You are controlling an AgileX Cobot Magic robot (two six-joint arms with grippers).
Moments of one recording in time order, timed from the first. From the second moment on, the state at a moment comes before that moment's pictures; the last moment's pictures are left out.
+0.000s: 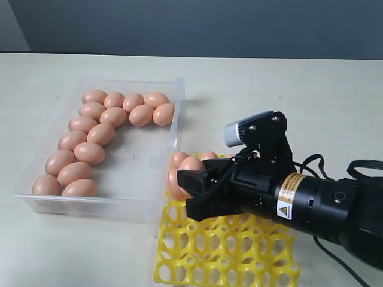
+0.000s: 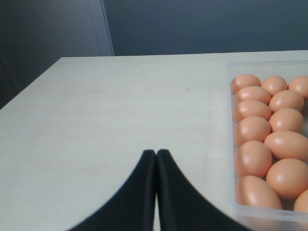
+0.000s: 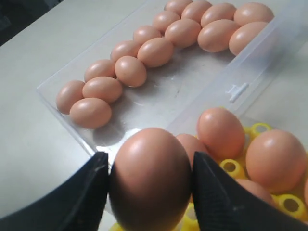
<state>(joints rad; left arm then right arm) 0.28 0.00 0.00 0.00 0.32 0.06 0.84 1.47 -0.40 -0.13 -0.54 0.48</state>
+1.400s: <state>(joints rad) 0.28 0.00 0.00 0.00 0.32 0.06 0.84 1.79 -0.40 -0.19 -0.83 0.41</state>
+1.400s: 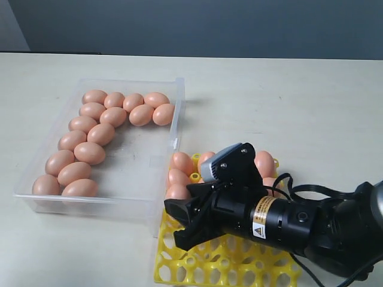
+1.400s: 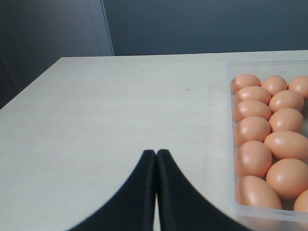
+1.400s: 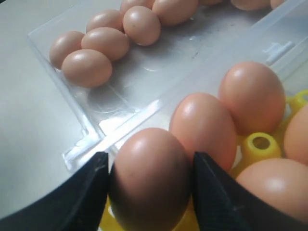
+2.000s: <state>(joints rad) 0.28 0.00 0.00 0.00 0.32 0.06 0.84 1.81 -0.40 -0.30 -0.86 0.53</state>
